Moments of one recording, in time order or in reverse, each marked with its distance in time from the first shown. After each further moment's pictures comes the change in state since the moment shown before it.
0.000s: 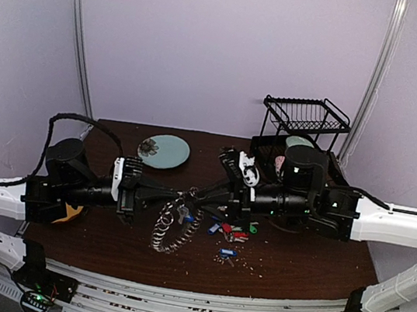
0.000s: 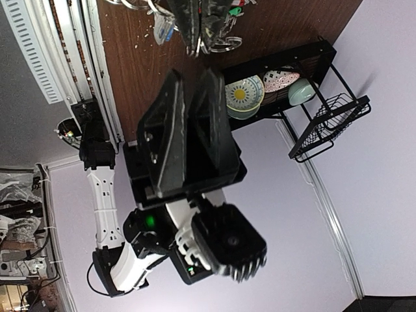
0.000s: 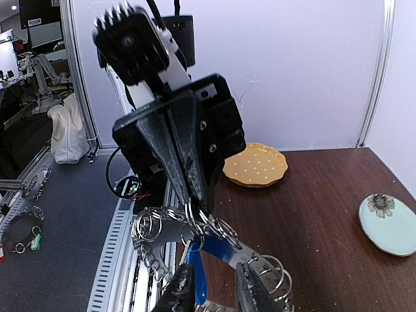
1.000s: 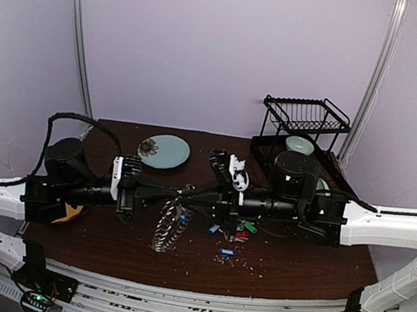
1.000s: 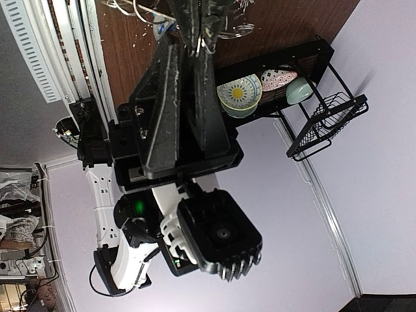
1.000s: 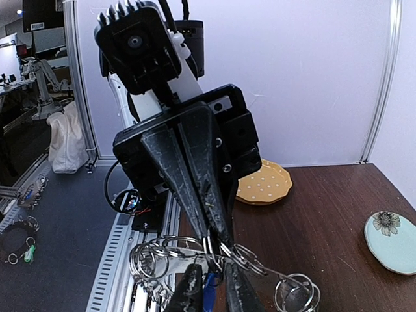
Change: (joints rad) left arm 0.000 -0.005 0.000 0.003 -0.004 0.002; right arm 0.052 0.053 -0.012 0.156 0.051 0.013
